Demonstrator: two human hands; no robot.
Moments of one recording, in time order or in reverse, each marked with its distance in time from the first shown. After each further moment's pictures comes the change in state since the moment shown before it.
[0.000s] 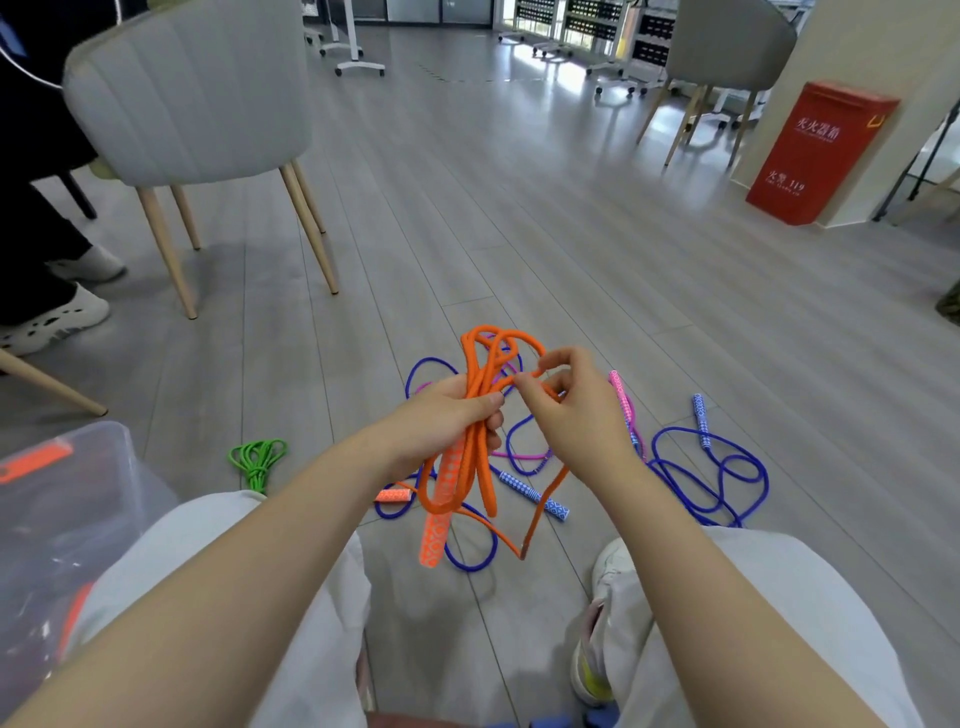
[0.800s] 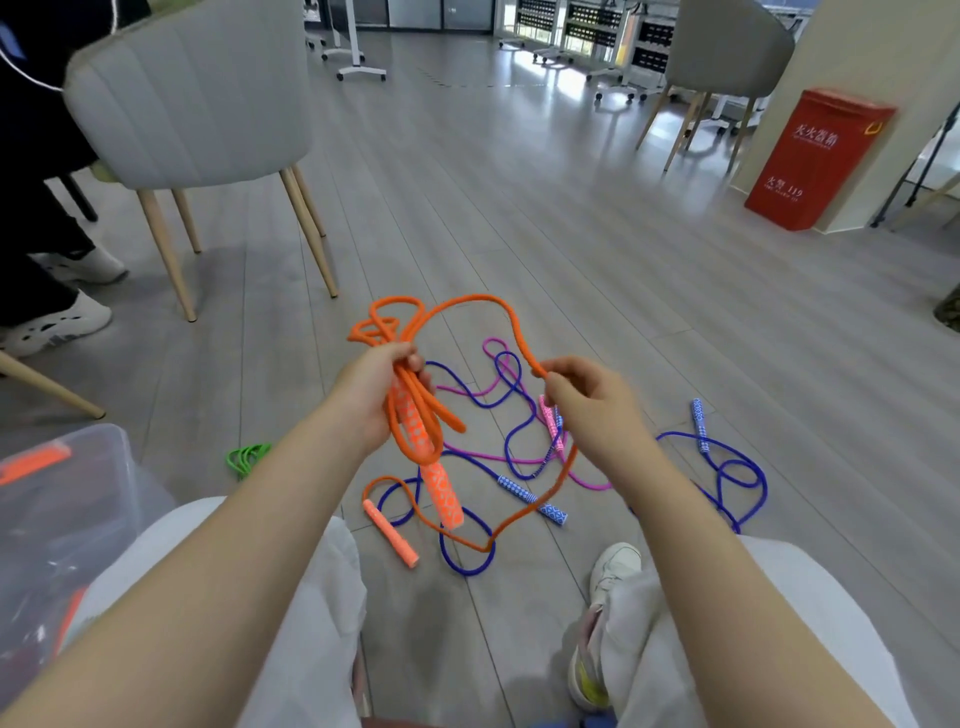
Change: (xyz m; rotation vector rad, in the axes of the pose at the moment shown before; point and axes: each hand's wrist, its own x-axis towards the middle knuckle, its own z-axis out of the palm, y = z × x) left_hand 0.021 0.005 -0.044 -0.673 0.415 -0.055; right_hand 0.004 -0.006 -0.023 0.130 -0.111 0.102
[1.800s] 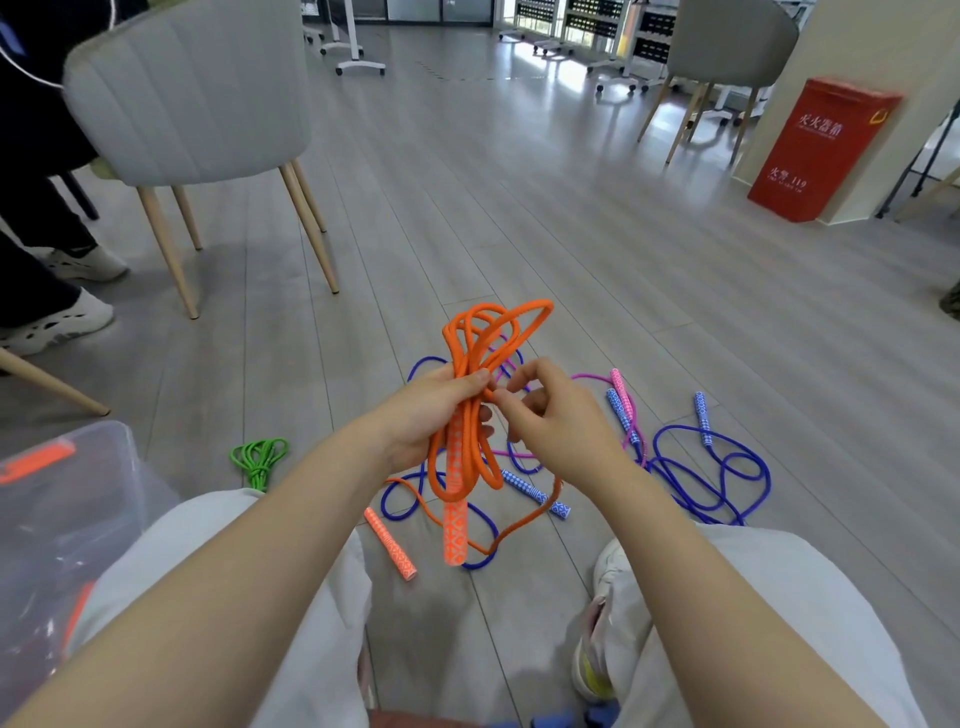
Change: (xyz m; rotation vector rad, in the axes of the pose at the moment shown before) left_hand -0.026 -0.028 0.019 0.470 -0.292 -0.020; right_hand -0.008 0.008 0.024 -0.199 -0.125 -0.141
